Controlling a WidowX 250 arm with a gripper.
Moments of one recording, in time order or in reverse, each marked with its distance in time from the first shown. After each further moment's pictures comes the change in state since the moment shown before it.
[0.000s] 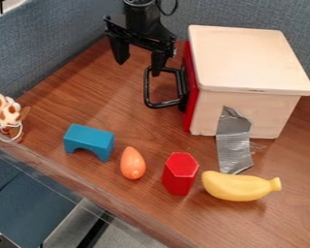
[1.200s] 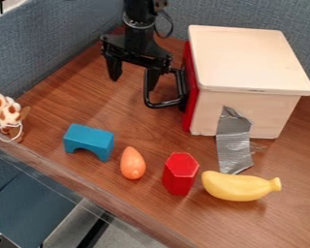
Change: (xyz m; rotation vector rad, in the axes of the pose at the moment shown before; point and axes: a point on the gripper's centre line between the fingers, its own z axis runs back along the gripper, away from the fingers) arm -0.009 0.007 -0.032 0.079 0.064 0.146
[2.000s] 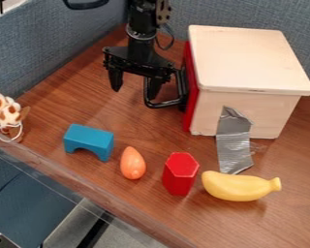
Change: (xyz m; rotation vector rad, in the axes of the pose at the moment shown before) arm -0.004 -0.001 -0.014 0.025 0.039 0.057
